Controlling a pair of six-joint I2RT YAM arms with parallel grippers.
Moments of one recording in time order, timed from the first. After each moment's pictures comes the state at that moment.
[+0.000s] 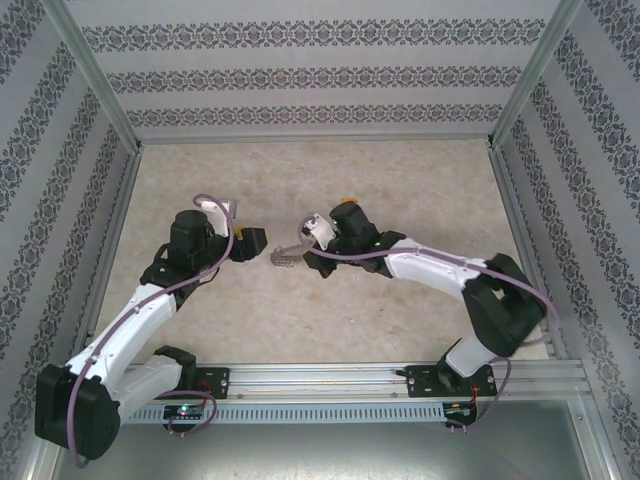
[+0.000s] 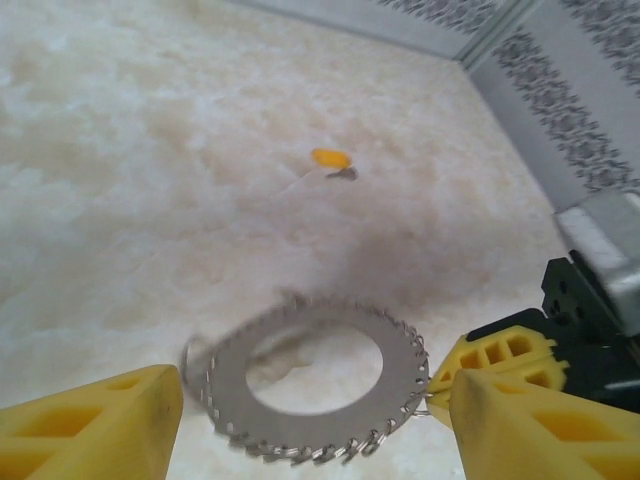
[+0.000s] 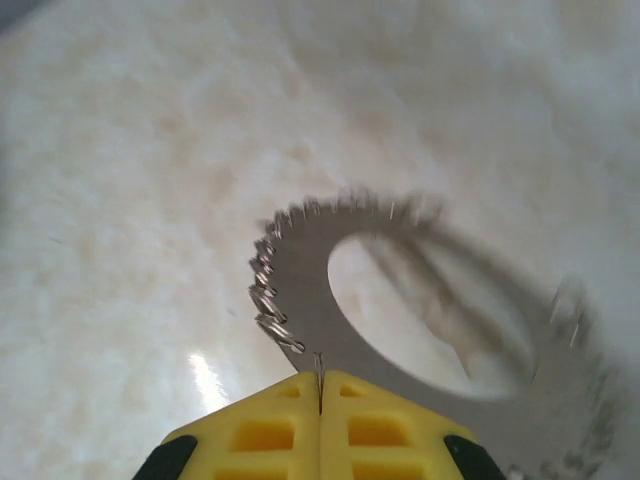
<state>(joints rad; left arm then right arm) -0.27 0.96 0.65 -0.14 0.37 -0.39 0.72 1.54 0.93 -0.10 -0.44 -0.03</state>
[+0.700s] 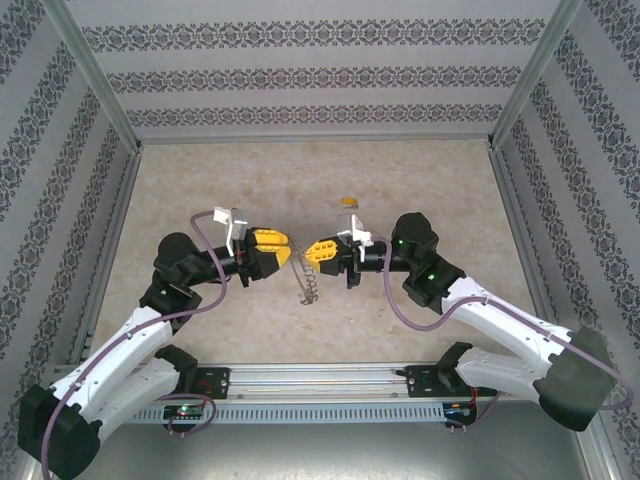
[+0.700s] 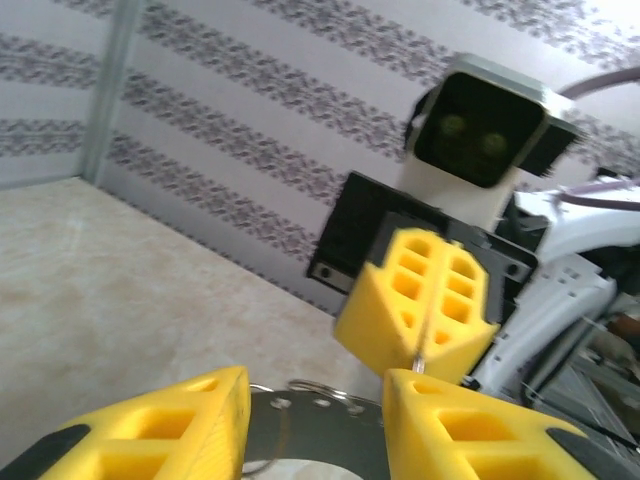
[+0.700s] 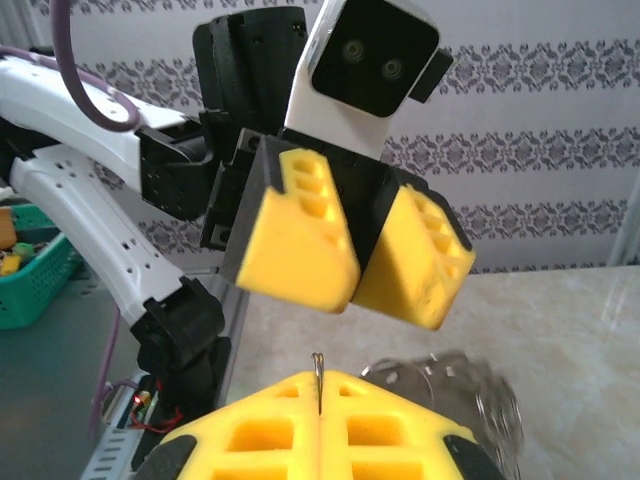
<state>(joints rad) -0.46 0.82 0.54 0.41 0.82 -0.48 0.72 1.08 0.71 0.38 -0.84 0.05</state>
